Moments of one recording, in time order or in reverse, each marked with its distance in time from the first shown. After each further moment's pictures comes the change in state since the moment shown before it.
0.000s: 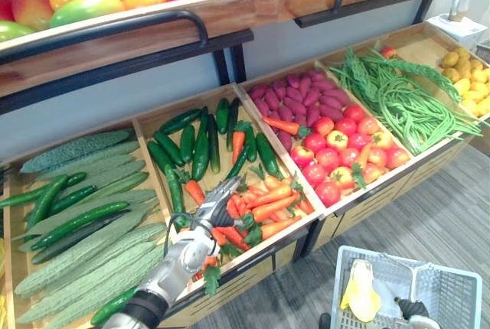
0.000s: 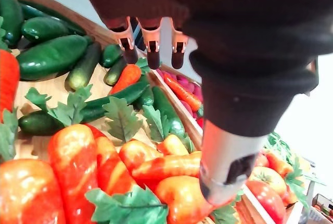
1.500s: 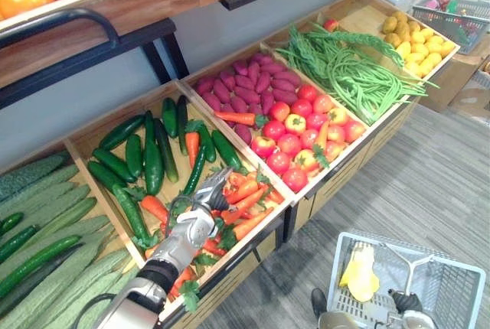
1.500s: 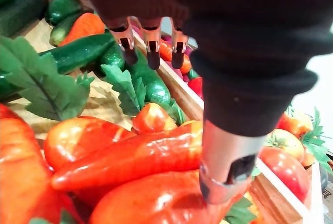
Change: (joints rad) left arm -0.215 -0.053 0.002 0.285 0.030 0.040 -0.001; right arm -0.001 0.030 0.011 -0.032 0.009 -0.043 -0.009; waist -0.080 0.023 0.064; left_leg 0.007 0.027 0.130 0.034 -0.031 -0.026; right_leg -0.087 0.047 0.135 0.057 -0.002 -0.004
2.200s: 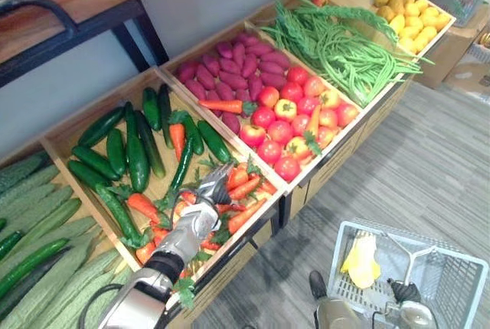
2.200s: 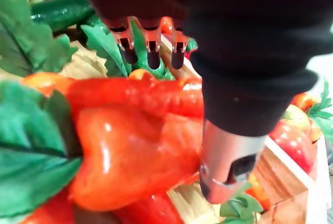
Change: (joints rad) left arm -0.075 -0.047 0.001 0.081 0.000 0.045 -0.004; right arm -0.025 0.005 0.021 -0.050 0.037 0.000 -0.017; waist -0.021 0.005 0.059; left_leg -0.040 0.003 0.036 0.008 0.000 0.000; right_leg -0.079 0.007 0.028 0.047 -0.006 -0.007
